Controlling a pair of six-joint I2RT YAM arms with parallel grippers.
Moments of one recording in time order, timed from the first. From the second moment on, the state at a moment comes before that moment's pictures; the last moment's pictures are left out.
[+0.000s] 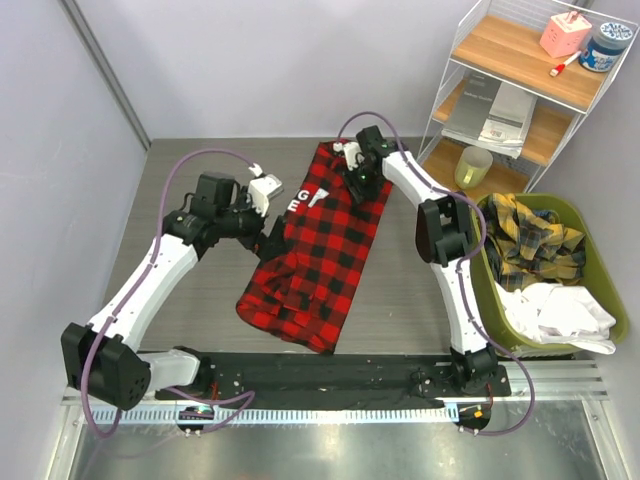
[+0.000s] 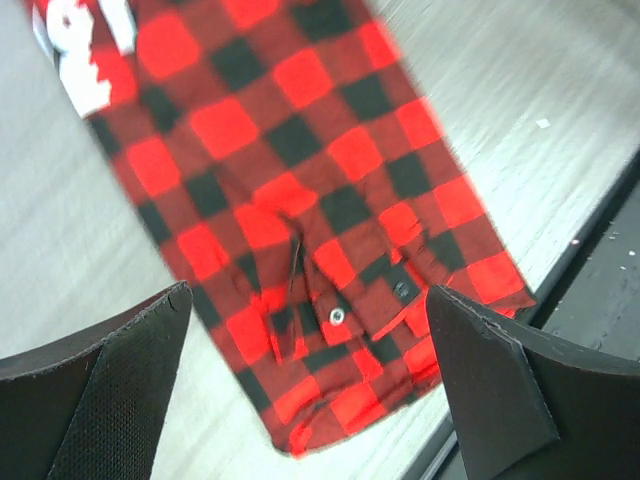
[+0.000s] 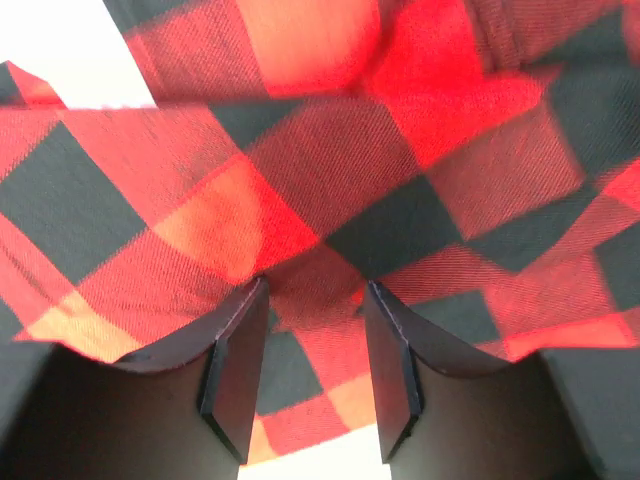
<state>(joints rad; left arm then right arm) -0.37 1.25 1.15 -0.65 0.50 0.25 0.35 2.48 2.22 -0.89 -0.21 -0.25</state>
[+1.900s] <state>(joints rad) -0.55 1.22 1.17 -0.68 0.42 0.35 0.28 1.90 1.94 -0.77 -0.51 -0.31</state>
